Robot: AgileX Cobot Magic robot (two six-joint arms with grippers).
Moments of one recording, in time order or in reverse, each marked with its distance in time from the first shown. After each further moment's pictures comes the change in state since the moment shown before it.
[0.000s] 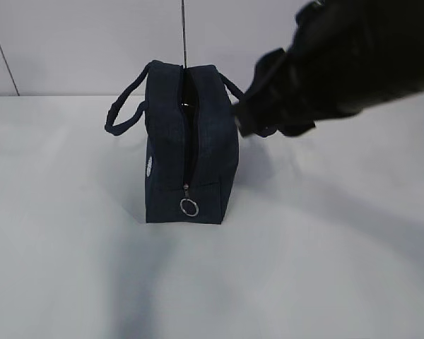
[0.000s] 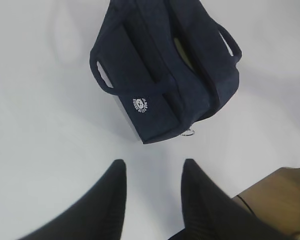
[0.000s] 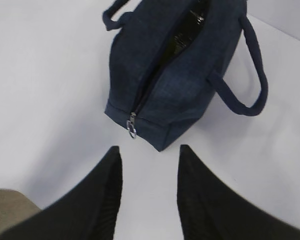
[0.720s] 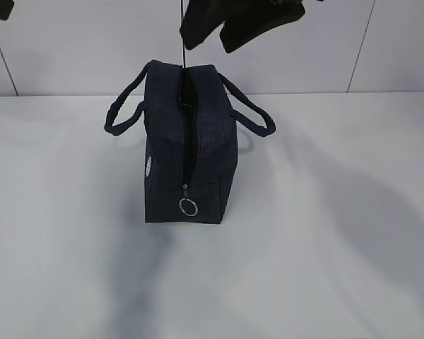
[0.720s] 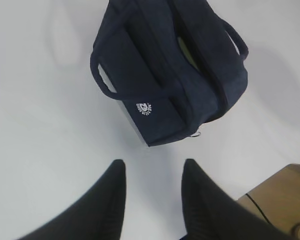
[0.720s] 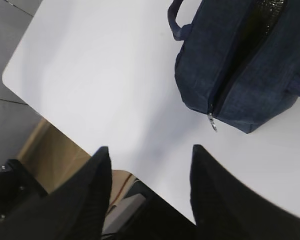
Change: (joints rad) left arm 0.004 0.123 -0.068 -0.013 -0.007 0.047; right arm -0.297 0.377 -0.683 0.734 0.493 -0.367
